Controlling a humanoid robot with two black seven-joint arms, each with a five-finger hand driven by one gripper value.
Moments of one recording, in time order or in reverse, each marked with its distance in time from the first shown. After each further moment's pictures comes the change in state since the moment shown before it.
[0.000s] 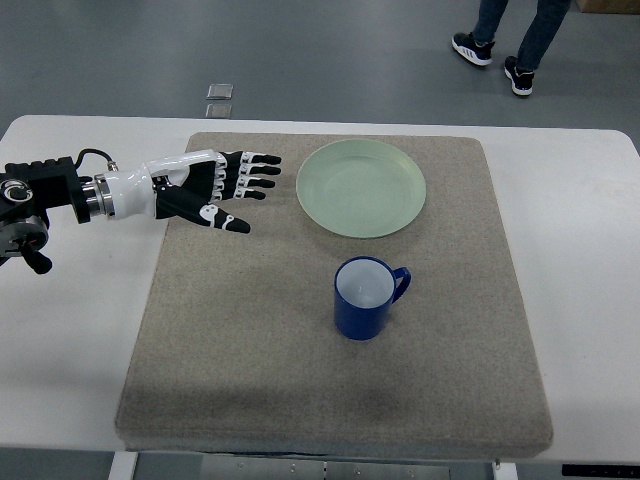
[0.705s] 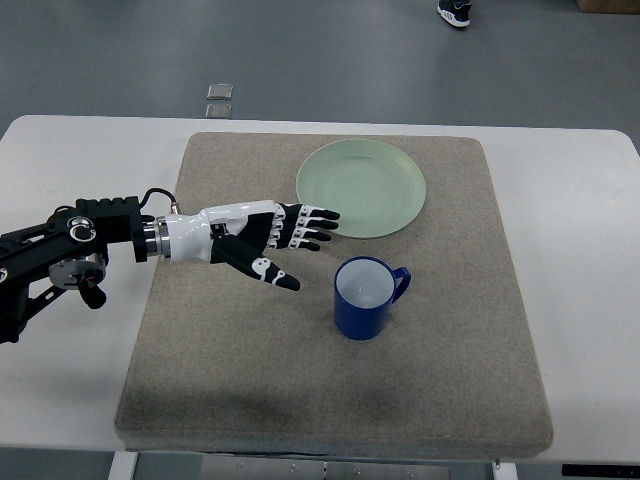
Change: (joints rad) left arm 0.056 -0.136 0.015 -0.053 0.088 0.000 0.002; right arm 0.000 0.000 0.000 0.001 0.000 0.000 0.000
